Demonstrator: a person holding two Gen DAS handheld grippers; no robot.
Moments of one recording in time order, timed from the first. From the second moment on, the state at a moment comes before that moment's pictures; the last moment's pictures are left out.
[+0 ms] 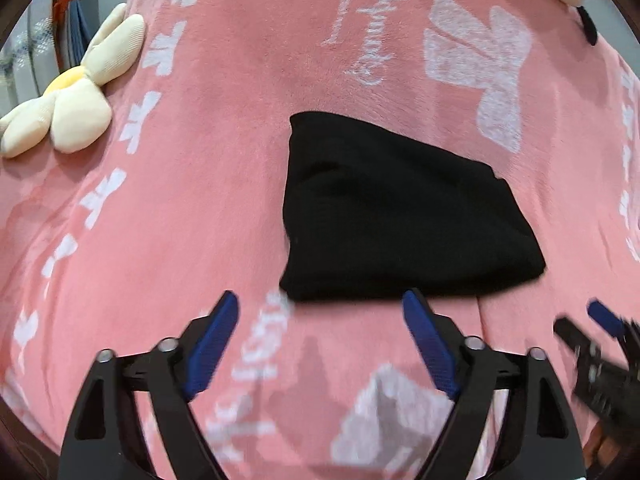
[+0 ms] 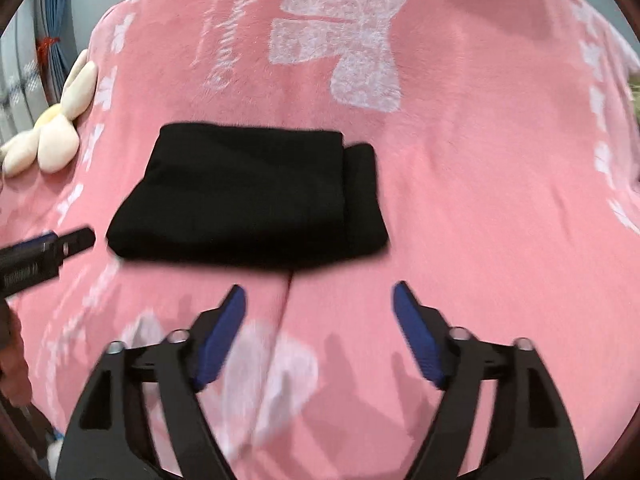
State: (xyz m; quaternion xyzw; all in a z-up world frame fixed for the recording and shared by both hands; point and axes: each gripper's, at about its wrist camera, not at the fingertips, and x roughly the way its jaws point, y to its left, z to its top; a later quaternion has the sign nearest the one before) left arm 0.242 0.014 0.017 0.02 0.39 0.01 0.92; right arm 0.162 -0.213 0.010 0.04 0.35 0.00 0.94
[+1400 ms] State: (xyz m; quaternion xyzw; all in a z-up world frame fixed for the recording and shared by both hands) left arm 0.078 0.048 -0.079 -0.01 0.38 0.02 0.92; right arm 0.025 -0.196 -0.038 0.04 0.34 -0.04 0.94
